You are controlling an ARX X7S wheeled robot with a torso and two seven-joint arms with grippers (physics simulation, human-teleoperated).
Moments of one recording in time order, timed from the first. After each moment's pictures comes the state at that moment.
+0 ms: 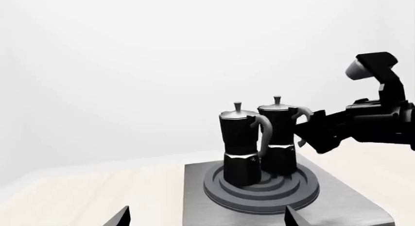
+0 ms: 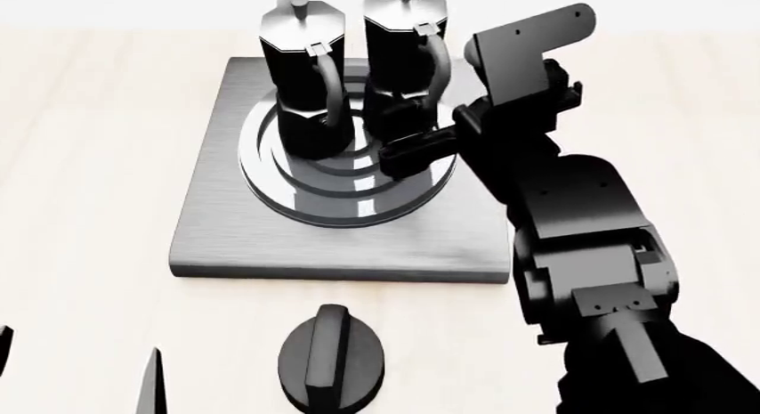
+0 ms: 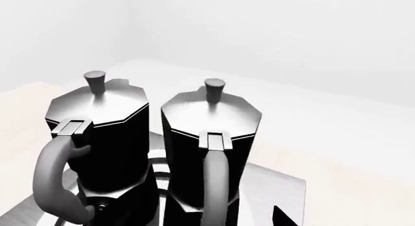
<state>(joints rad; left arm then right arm) 0.06 -0.48 0.46 0.64 -0.14 -0.06 -0.53 1.37 0.14 -1.06 1.31 0.96 -0.09 -0.31</state>
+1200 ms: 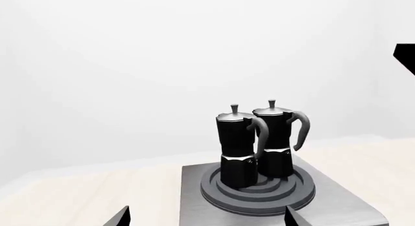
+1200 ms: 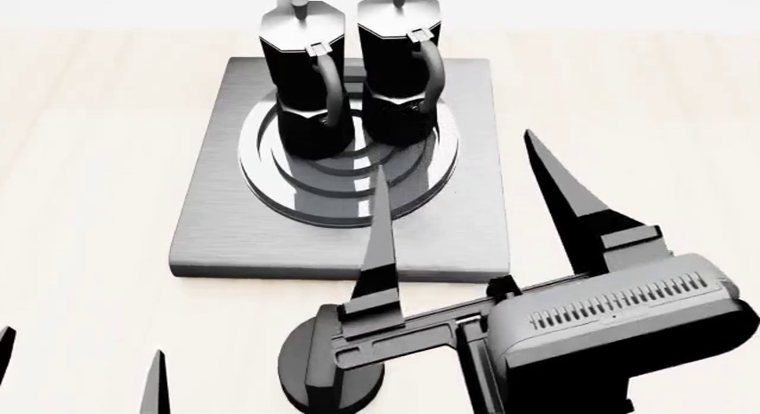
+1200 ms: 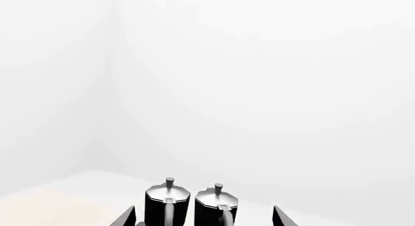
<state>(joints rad) 0.06 -0.49 0.48 0.65 -0.13 -0.07 -0.54 0.75 0.85 -0.96 -0.51 0.62 -0.08 0.74</state>
